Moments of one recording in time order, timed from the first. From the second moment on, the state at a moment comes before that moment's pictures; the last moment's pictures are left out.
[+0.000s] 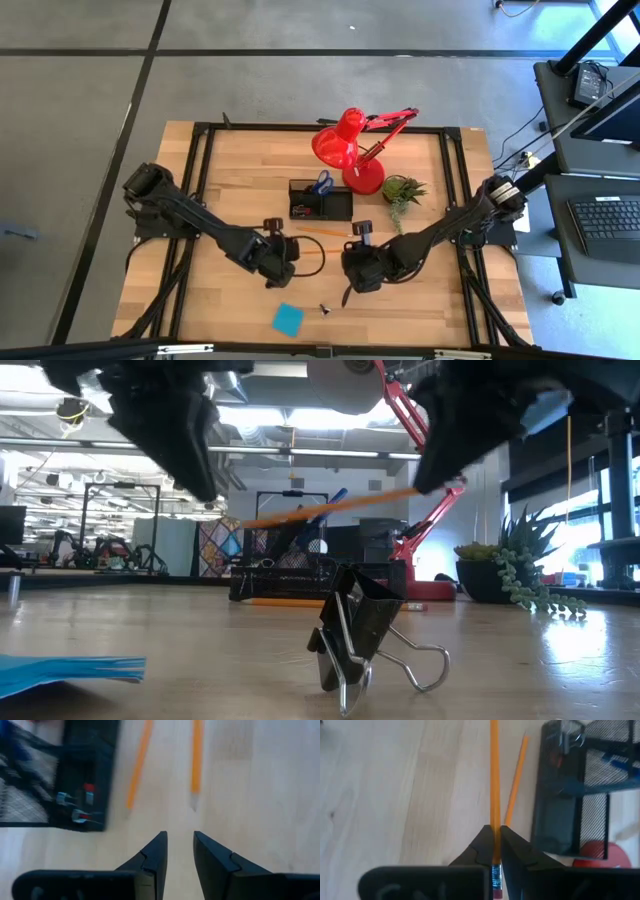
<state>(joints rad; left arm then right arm) -0.49 1.69 1.20 -0.78 -0.47 -0.51 0.50 1.80 1.33 -0.76 0.51 0.18</state>
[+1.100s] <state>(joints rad) -0.44 1.71 1.20 -0.67 -0.41 -0.40 0.45 1.80 1.36 -0.65 0.51 0.05</state>
